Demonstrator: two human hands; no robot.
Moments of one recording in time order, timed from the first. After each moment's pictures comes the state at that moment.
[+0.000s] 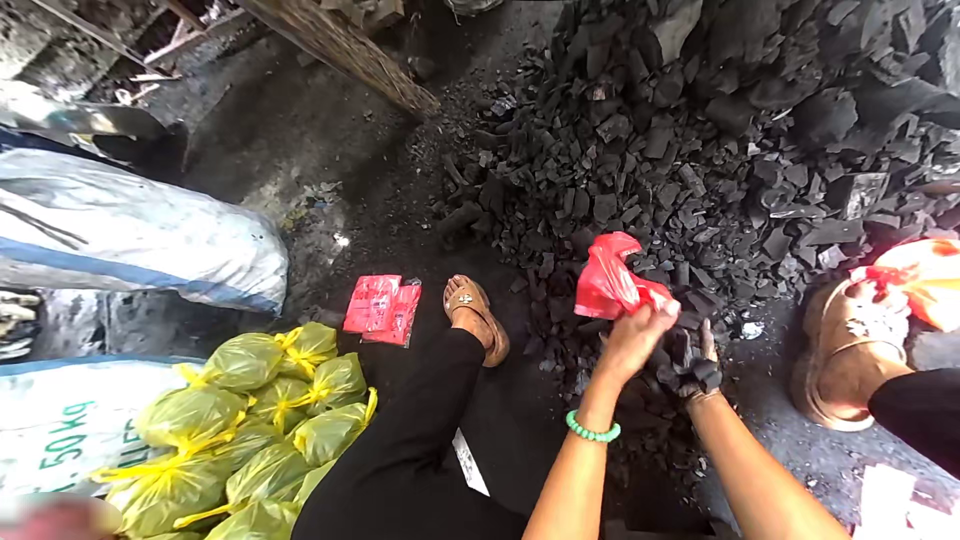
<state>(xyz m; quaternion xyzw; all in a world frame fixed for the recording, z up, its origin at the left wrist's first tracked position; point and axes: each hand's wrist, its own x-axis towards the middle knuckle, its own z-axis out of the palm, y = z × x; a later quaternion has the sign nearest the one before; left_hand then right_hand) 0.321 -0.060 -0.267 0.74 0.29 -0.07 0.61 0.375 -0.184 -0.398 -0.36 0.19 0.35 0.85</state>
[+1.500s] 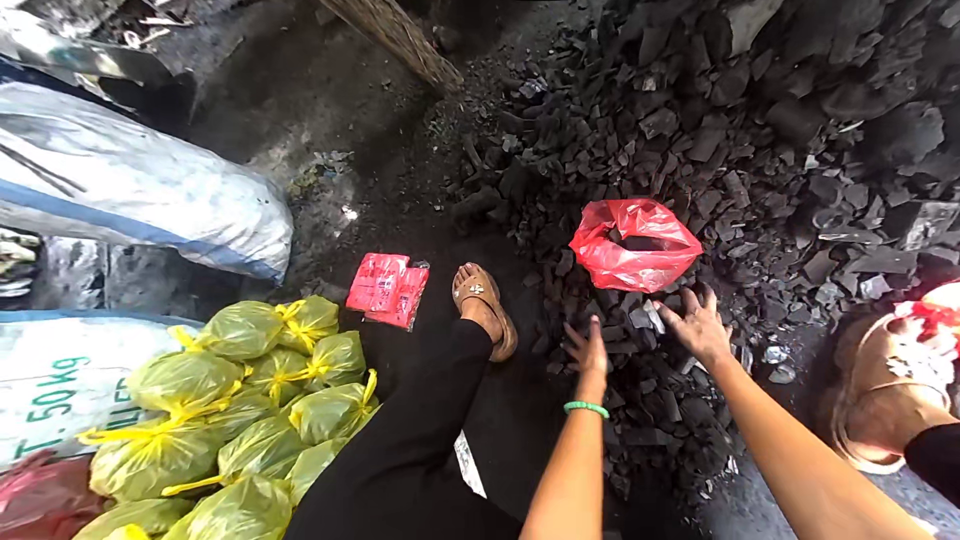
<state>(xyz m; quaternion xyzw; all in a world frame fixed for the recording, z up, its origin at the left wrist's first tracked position) 0.292 -0.033 -0.355 0.55 0.65 -0.02 0.52 0.447 -0.132 -0.378 -0.91 -0.15 0.31 0.23</state>
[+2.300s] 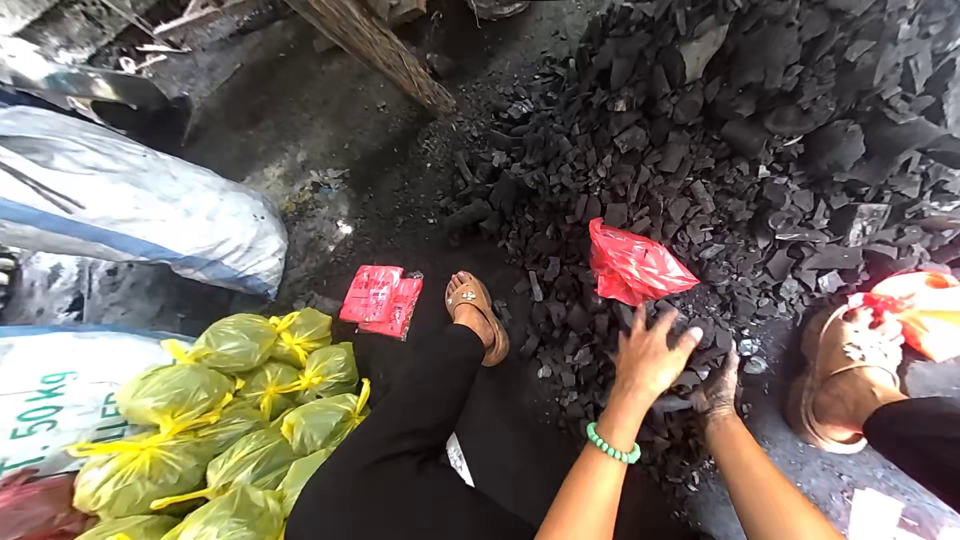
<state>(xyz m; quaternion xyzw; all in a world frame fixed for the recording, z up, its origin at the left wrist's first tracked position) 0.337 -0.077 -0.253 0.78 0.34 -0.12 0.50 0.381 -0.193 -0.375 -0.50 0.28 0.26 0.77</state>
